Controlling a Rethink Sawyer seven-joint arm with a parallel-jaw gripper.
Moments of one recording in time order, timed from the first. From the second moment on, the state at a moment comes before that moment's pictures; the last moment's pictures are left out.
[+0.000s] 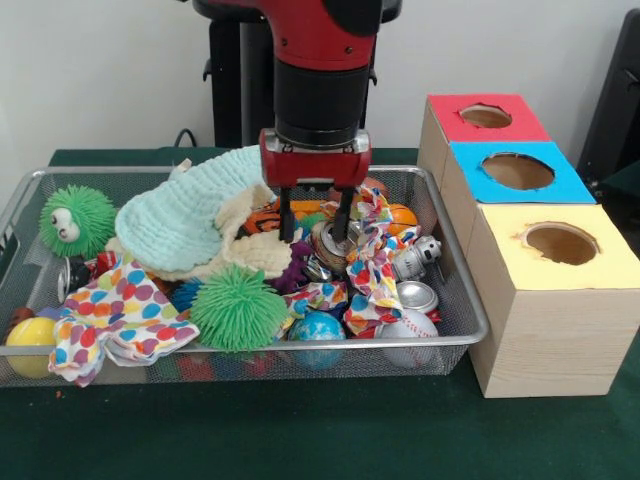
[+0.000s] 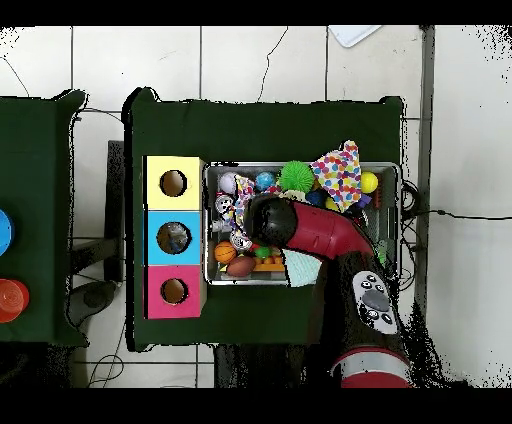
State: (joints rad) arm -0.27 -0.57 -0.01 1.63 0.00 0.43 1.39
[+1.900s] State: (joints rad) arm -0.18 -0.54 -0.04 1.46 0.00 0.55 1.39
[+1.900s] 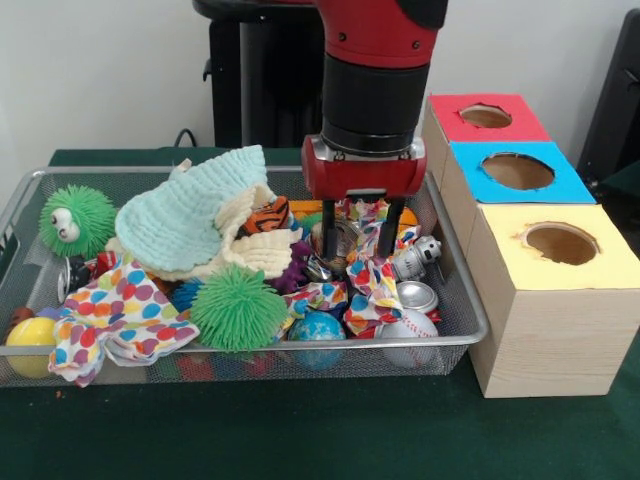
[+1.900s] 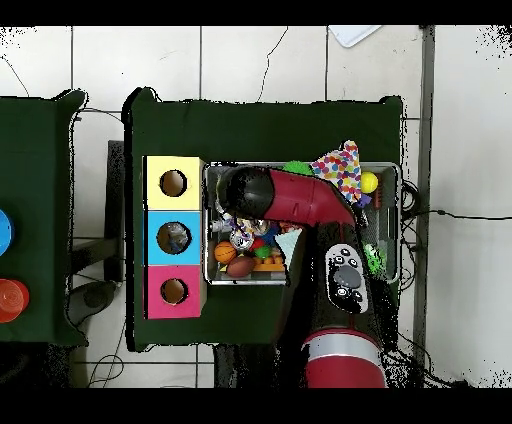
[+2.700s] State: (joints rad) arm -0.19 -0.54 -0.02 1.60 0.04 0.47 1.39
